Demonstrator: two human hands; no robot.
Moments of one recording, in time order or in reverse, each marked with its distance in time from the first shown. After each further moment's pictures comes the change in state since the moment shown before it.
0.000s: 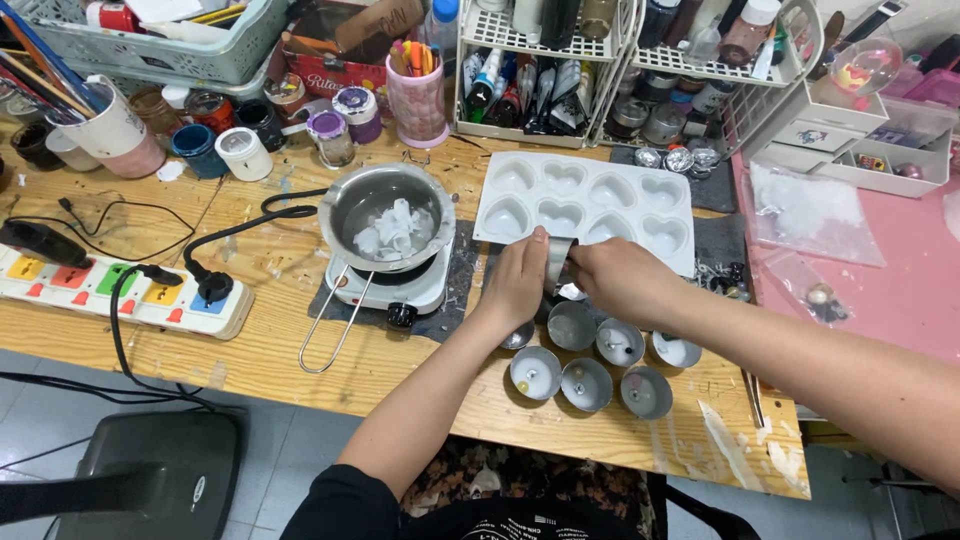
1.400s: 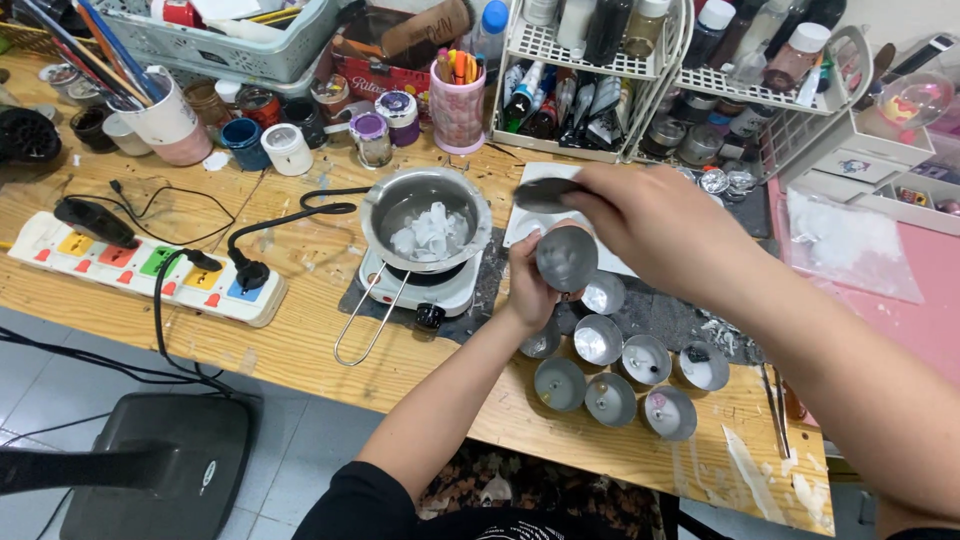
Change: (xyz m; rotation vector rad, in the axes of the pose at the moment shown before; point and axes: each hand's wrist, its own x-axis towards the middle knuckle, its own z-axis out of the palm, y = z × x) left_hand 0.006 -0.036 0.006 -1.178 -0.063 -0.357; right_hand 0.003 -0.076 -0.094 0.020 0.389 -0.376
